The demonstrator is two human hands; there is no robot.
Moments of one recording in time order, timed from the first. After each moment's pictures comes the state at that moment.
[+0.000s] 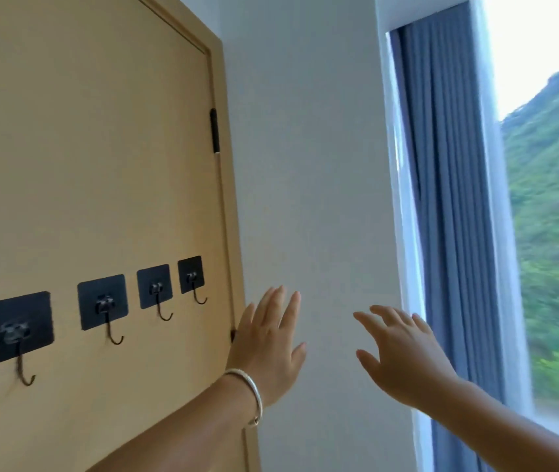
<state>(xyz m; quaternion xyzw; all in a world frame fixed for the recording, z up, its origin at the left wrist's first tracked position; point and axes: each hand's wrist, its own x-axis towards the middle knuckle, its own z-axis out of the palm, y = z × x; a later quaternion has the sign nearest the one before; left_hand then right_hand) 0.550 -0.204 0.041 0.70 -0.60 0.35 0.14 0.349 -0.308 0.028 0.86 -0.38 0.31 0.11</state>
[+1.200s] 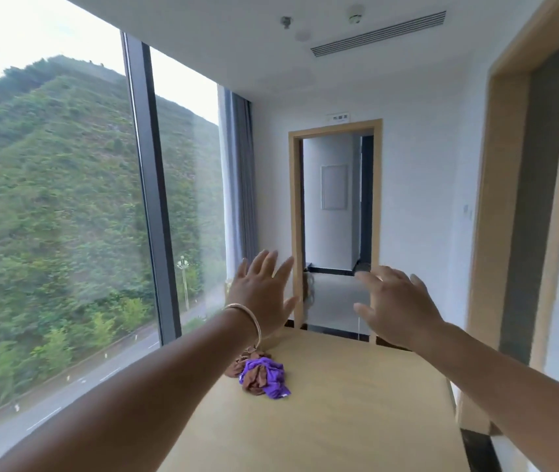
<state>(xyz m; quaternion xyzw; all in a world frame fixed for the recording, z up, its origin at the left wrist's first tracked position) -0.074 -0.141 0.010 0.11 -0.95 0.14 0.28 -0.180 0.073 0.000 0.34 -0.89 0.12 0.28</state>
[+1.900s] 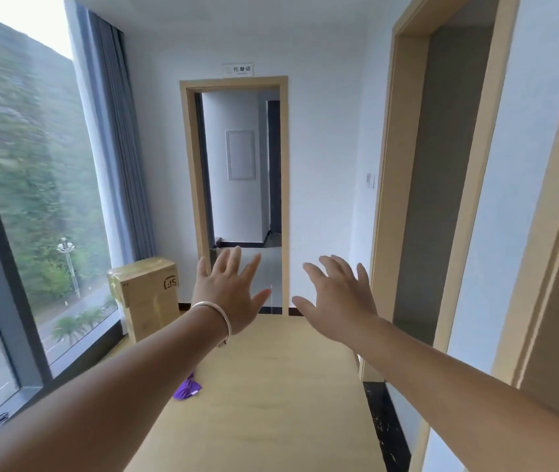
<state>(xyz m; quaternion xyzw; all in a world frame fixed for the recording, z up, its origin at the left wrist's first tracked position) -0.353 -0.156 -0.057 0.04 -0.96 0.12 0.24 -0.387 0.046 -0.058 0.23 -0.94 0.08 0.24</state>
